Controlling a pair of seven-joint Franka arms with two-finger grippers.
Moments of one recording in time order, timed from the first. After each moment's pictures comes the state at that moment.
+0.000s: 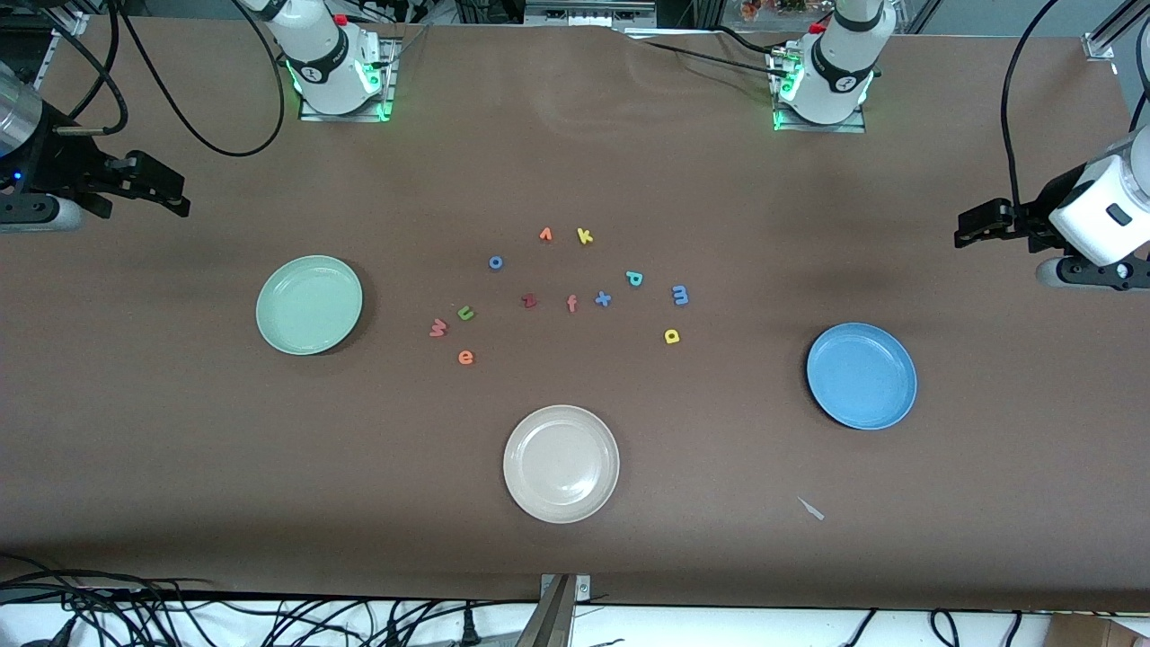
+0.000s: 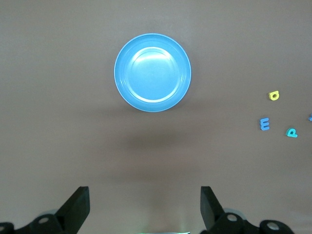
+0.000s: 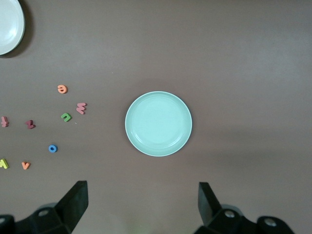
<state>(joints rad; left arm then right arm) 0.08 0.10 -0.08 -1.58 -0.01 1.51 0.05 0.02 -0.01 0.03 -1.62 0.02 1.57 0.03</state>
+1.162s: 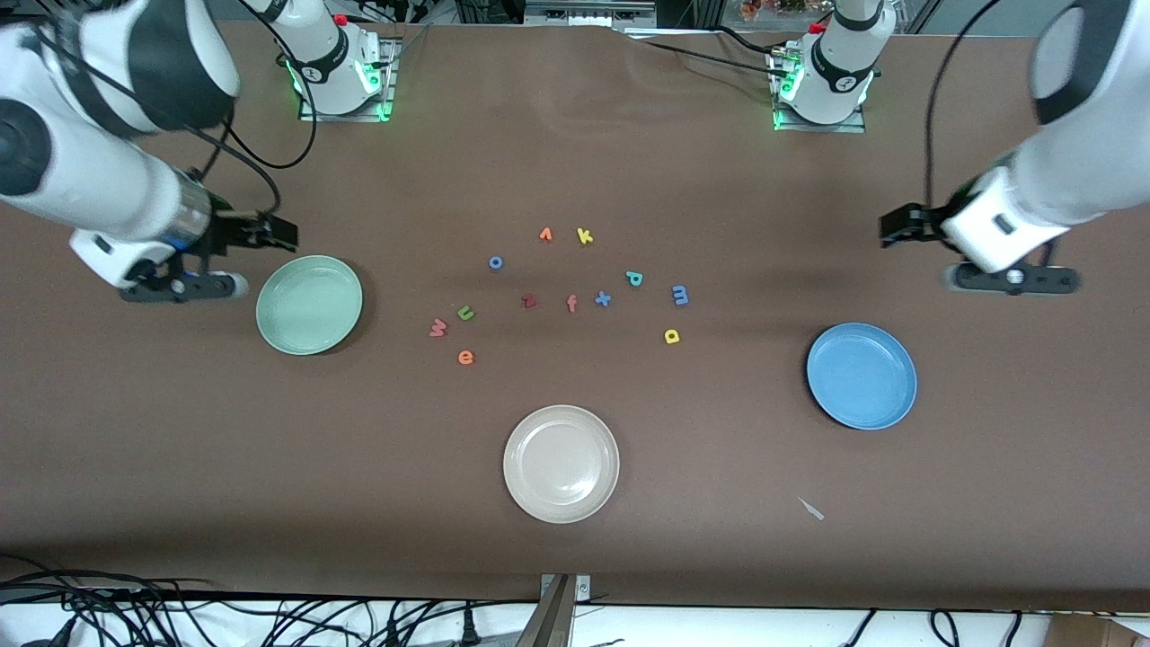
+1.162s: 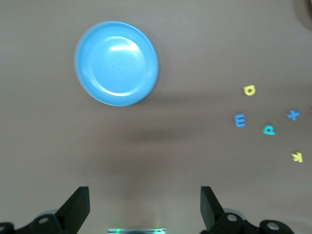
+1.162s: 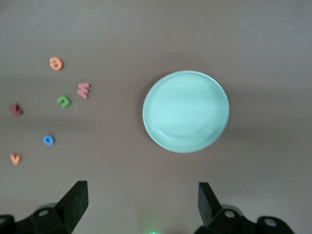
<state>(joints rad) 0.01 0.14 -0.21 -1.59 -0.01 1.51 -0.19 0.14 0.19 0.07 -1.69 0.00 1.67 0.18</state>
